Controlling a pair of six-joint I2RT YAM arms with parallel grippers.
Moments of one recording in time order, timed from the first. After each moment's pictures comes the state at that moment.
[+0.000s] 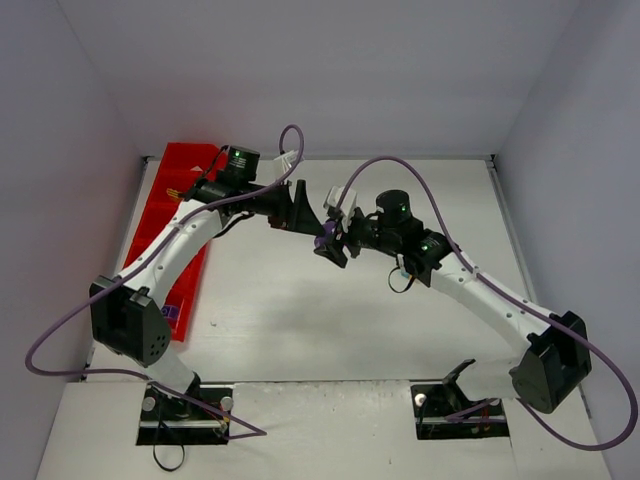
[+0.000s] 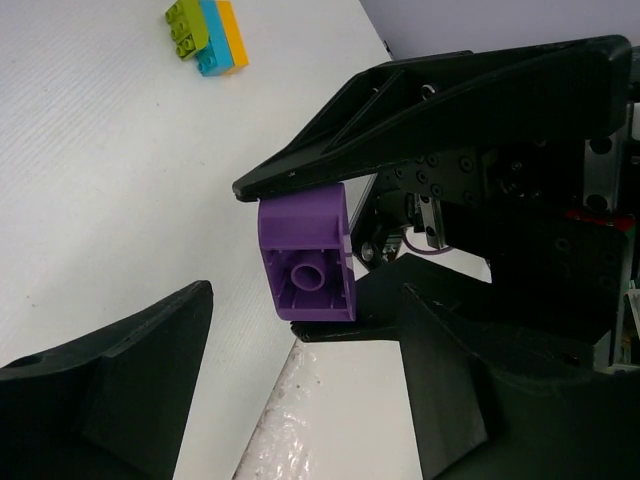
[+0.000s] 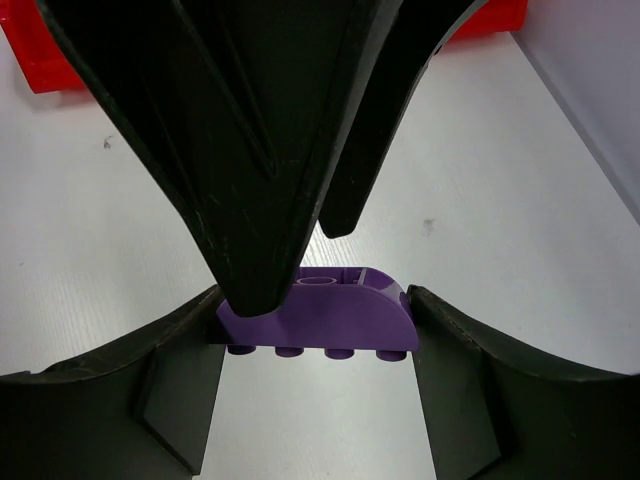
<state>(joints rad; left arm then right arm) -0.41 1.61 1.54 -0.65 0.94 -0.30 0.64 1.31 1.04 -0.10 -0.49 -0.34</state>
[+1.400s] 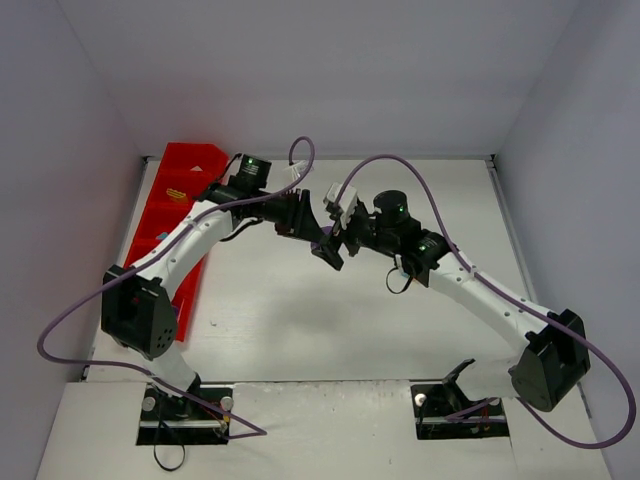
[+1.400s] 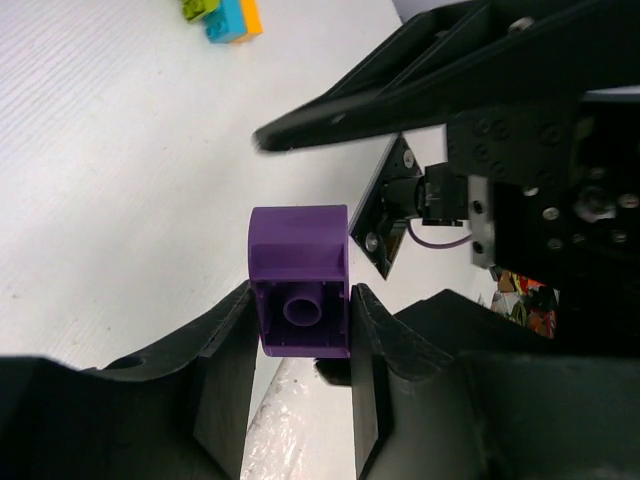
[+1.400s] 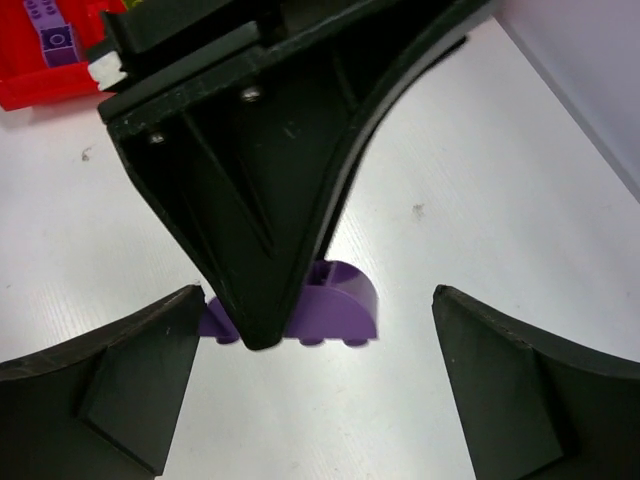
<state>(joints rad) -0.44 1.66 1.52 -0.63 0.93 -0.32 0.64 1.32 1.04 -0.09 -0.43 -0.28</state>
